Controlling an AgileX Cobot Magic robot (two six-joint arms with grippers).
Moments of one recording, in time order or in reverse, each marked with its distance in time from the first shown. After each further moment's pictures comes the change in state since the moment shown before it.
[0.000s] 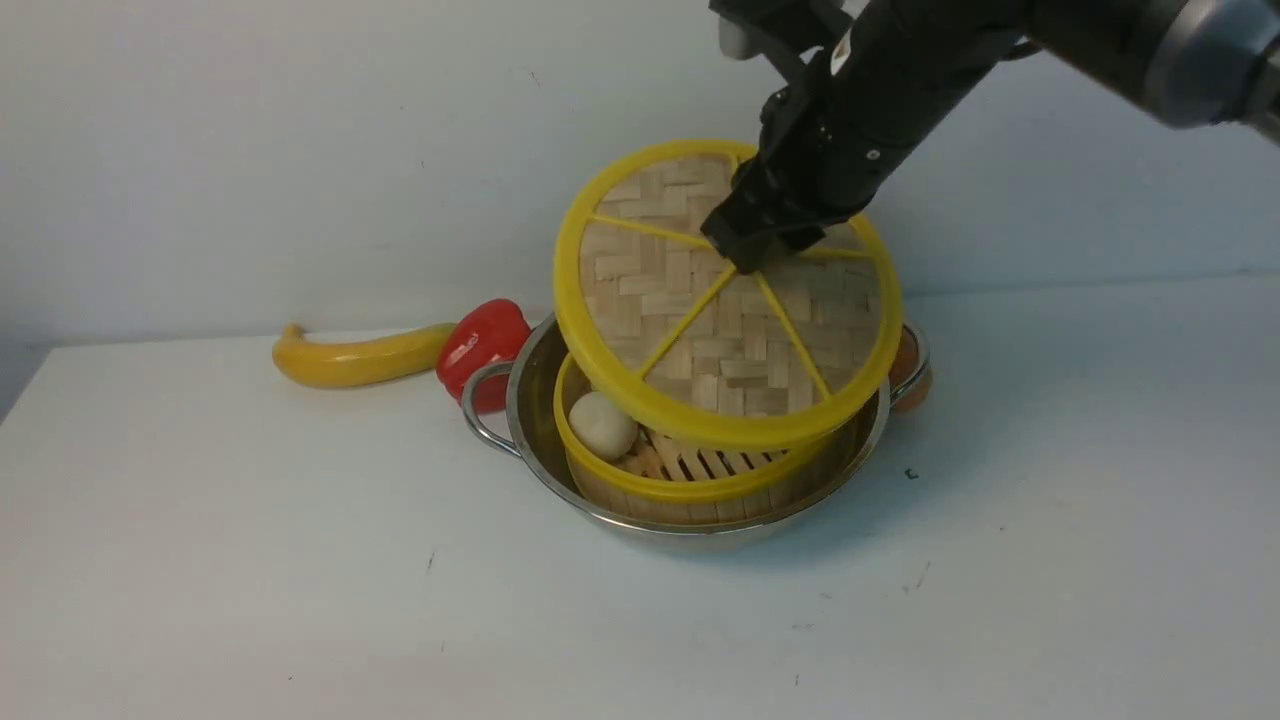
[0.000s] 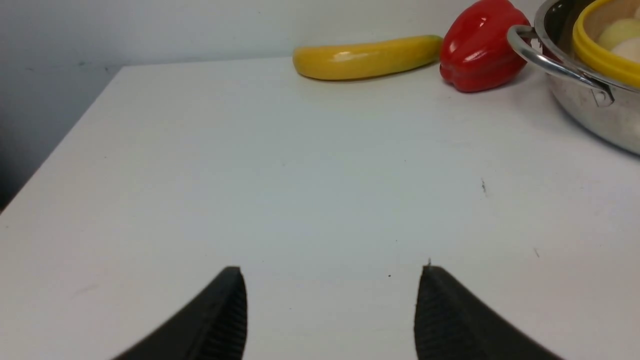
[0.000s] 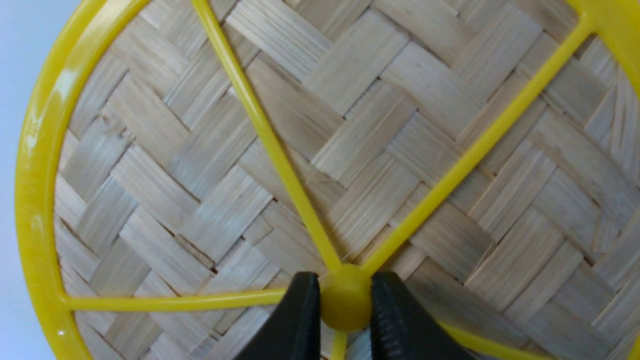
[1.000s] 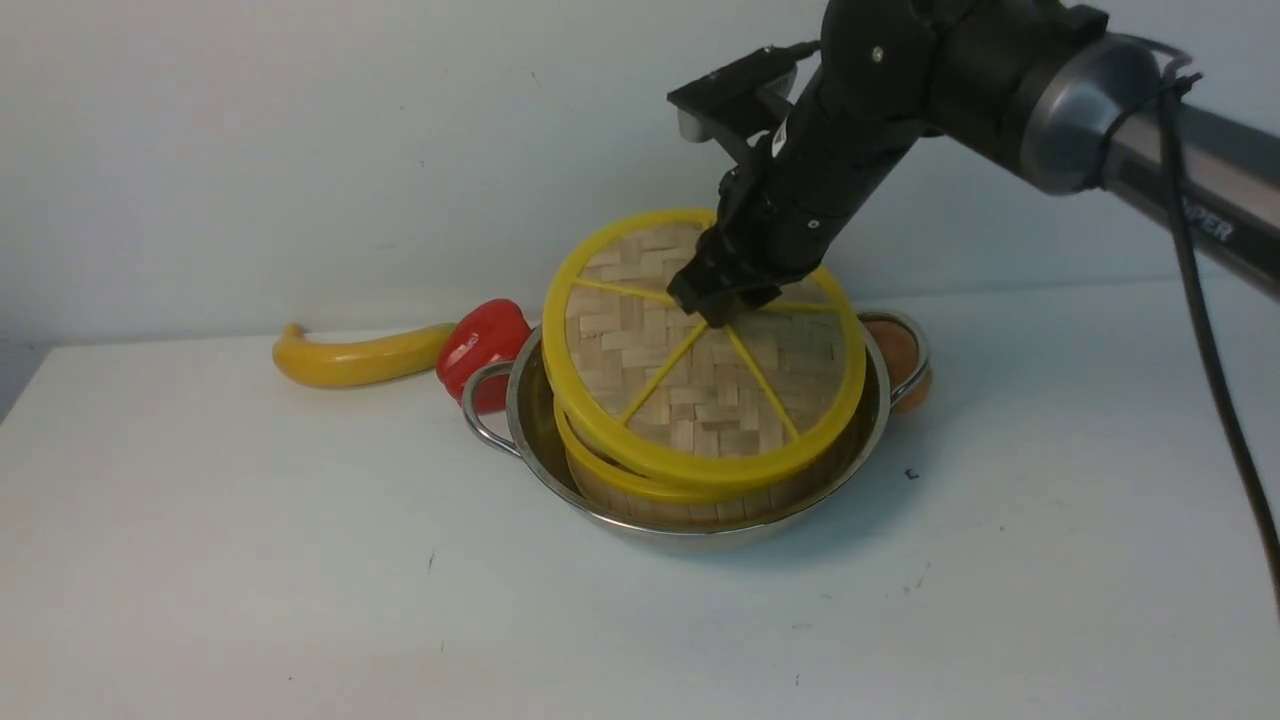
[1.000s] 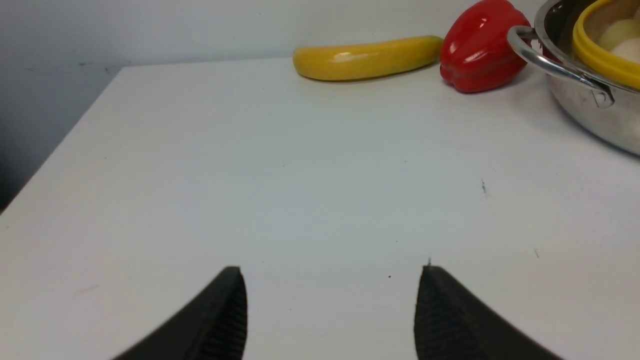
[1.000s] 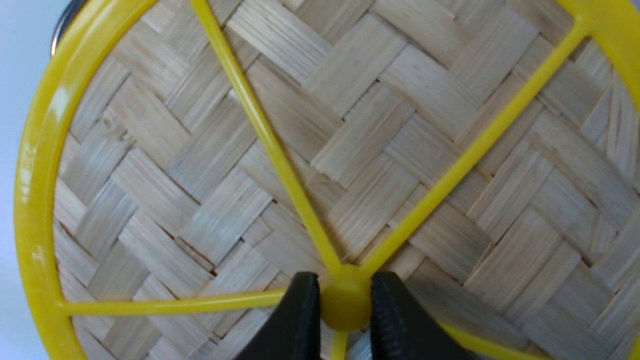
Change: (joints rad) right arm 0.006 0.122 -0.032 0.008 -0.044 0.000; left arm 0.000 0.000 0.000 0.000 -0.002 0.000
